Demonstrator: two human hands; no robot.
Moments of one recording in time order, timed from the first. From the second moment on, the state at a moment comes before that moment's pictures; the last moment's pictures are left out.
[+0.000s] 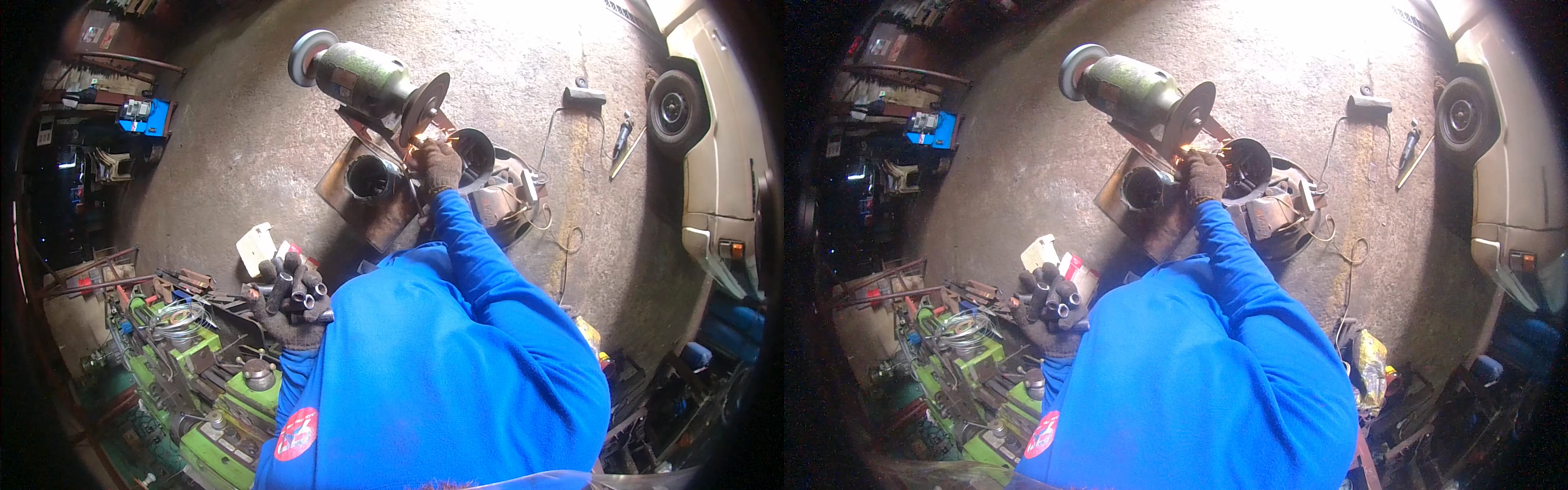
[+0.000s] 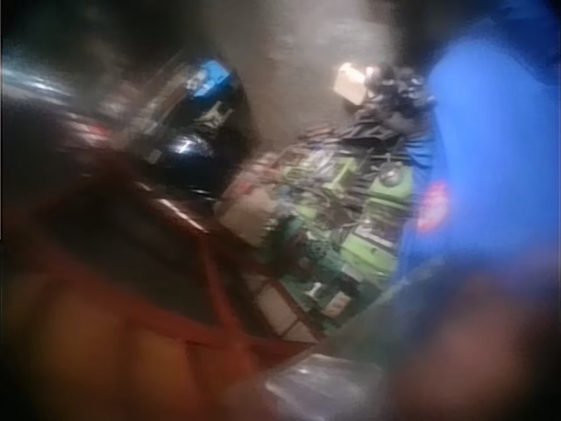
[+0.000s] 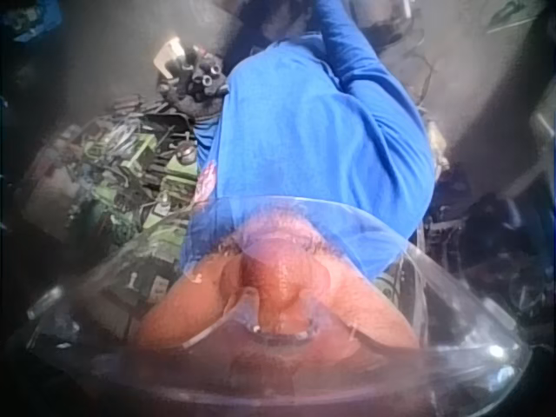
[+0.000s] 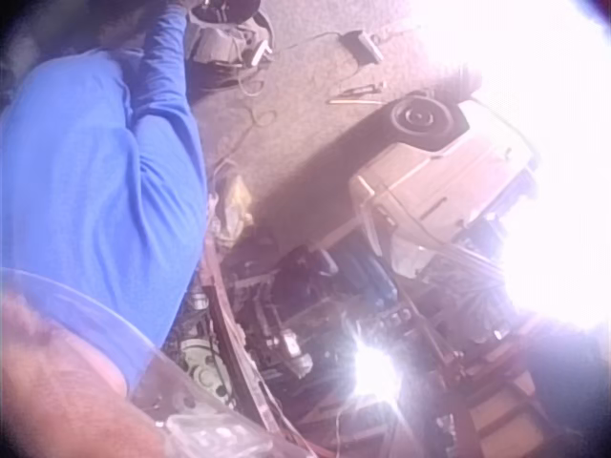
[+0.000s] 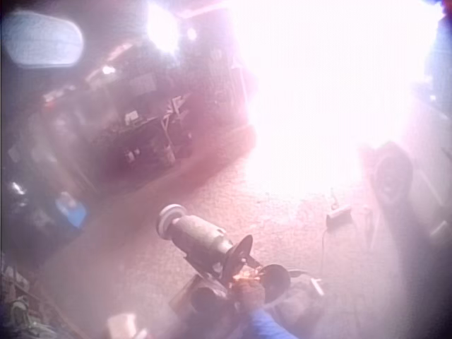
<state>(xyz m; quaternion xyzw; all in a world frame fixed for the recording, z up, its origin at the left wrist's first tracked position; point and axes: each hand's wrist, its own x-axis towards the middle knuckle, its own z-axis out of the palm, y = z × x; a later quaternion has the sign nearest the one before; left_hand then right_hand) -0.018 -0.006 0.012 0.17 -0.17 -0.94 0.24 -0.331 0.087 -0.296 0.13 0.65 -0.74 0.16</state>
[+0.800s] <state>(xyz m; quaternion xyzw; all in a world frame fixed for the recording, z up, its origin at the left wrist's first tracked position) -0.020 -0.008 0.017 0.15 -0.13 -0.96 0.21 -0.333 0.093 -0.288 -0.01 0.76 -0.64 0.10</state>
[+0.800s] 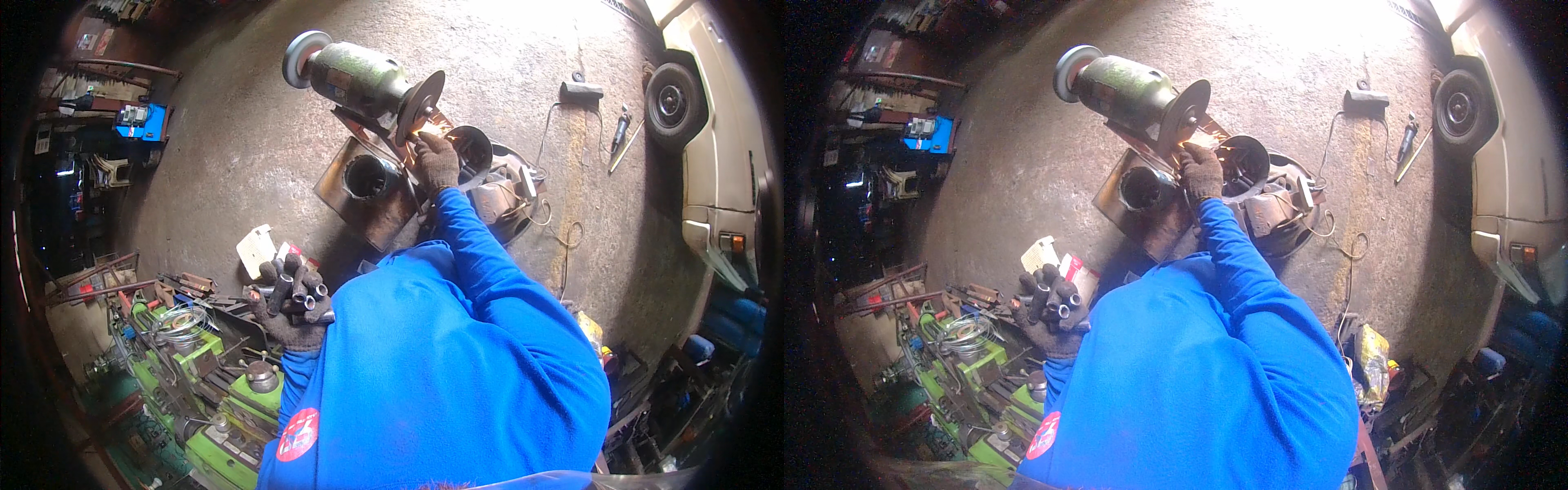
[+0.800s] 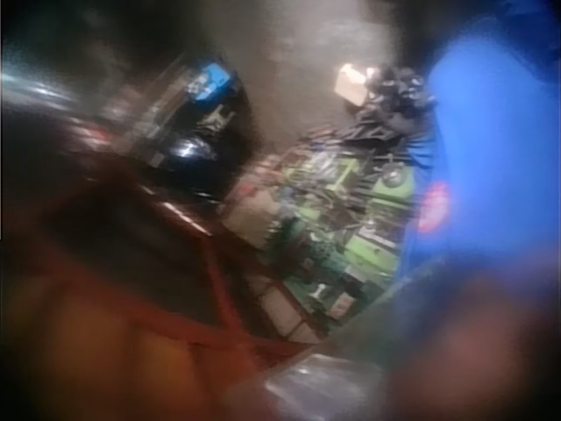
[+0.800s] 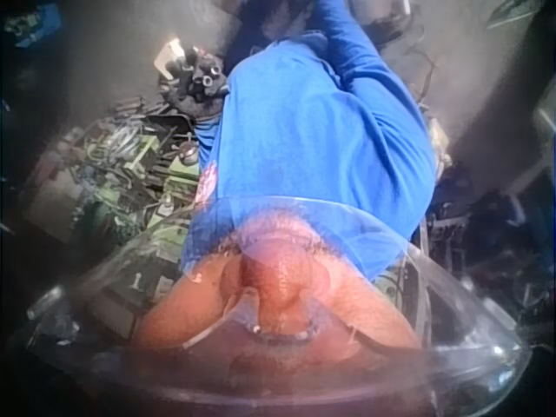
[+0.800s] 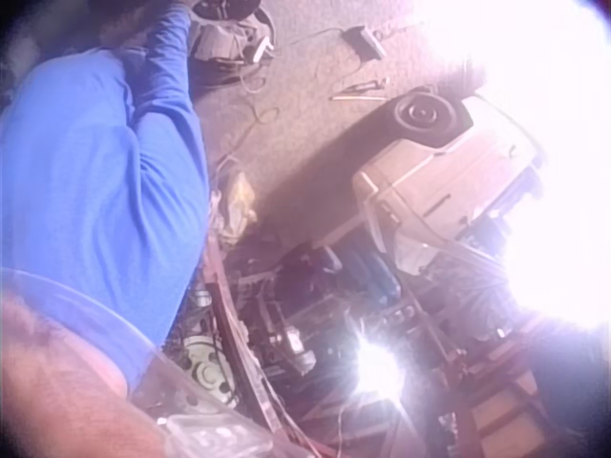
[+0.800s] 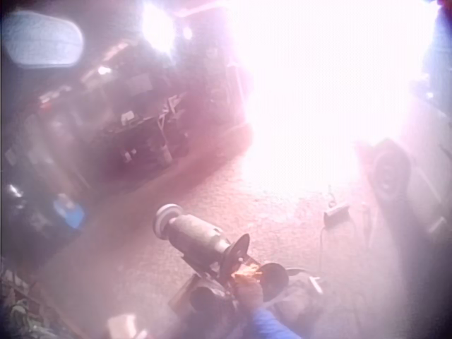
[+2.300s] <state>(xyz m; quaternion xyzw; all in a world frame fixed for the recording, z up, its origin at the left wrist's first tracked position) -0.003 -0.018 0.003 0.16 -0.16 -0.95 0.20 -0.335 0.106 -0.225 0.12 0.60 -0.73 0.29</state>
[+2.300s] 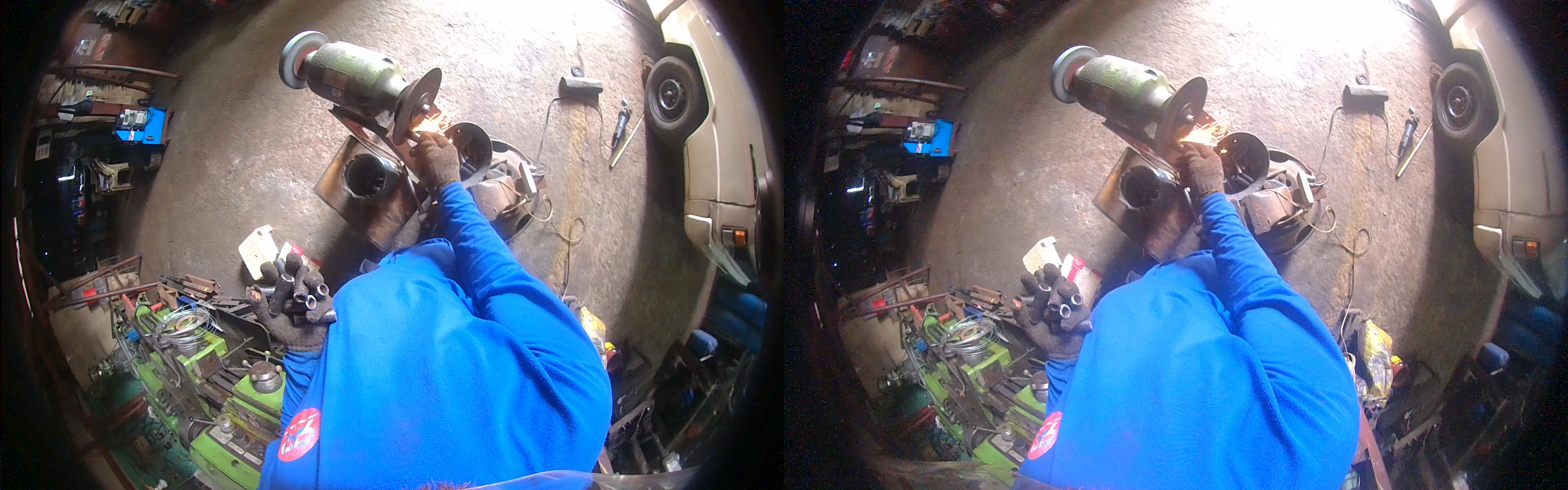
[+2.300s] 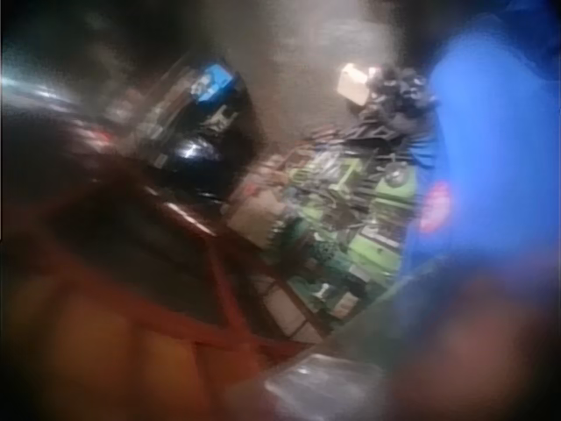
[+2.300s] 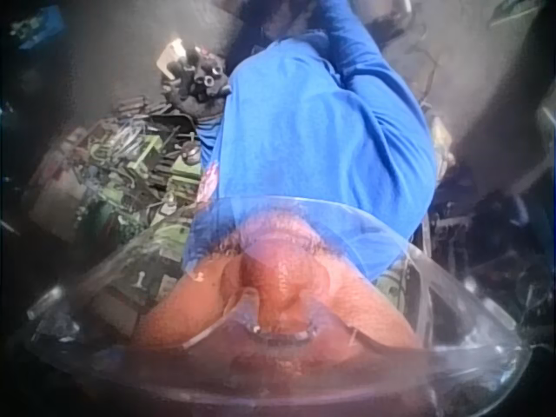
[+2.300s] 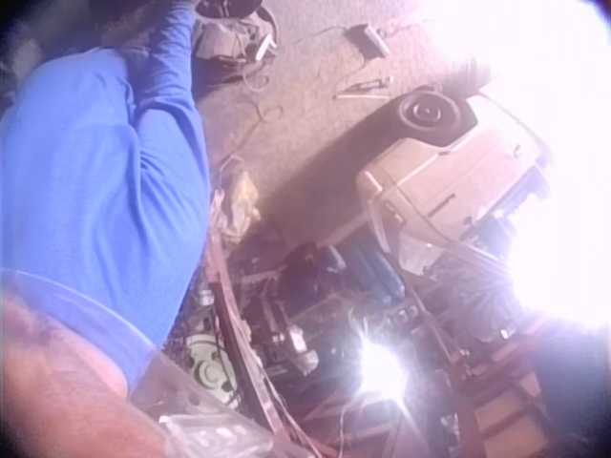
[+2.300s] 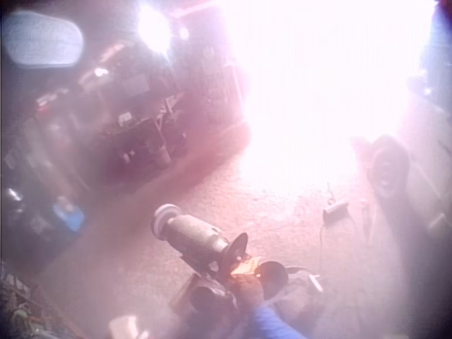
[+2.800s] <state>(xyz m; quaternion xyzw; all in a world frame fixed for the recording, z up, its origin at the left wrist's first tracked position) -0.014 -0.012 0.008 0.14 -0.18 -0.95 0.22 -0.294 0.144 -0.145 -0.07 0.13 -0.92 0.37</state>
